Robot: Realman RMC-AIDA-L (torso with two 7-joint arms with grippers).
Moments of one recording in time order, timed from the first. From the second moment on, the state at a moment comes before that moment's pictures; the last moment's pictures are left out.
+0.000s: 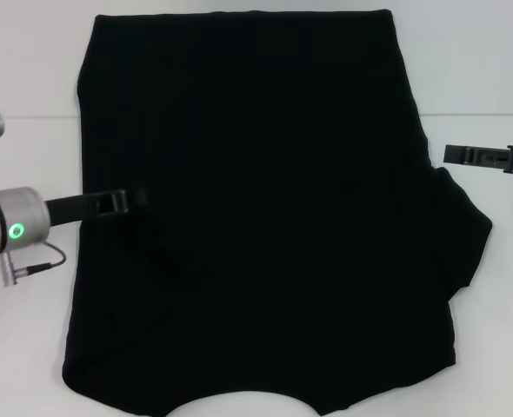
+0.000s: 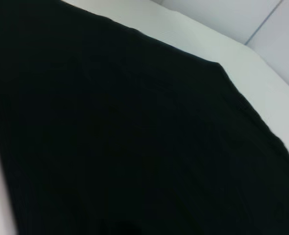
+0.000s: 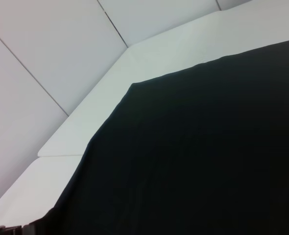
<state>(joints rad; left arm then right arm) -0.65 -2.10 0.52 0.59 2.20 1.03 -1.97 0.64 1.95 -0.56 -0.67 -2.12 -1.34 2.00</state>
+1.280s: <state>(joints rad) -0.61 -2.14 0.56 0.53 1.86 1.55 -1.43 0.65 1.86 -0.56 -0.70 -2.40 -1.43 2.38</state>
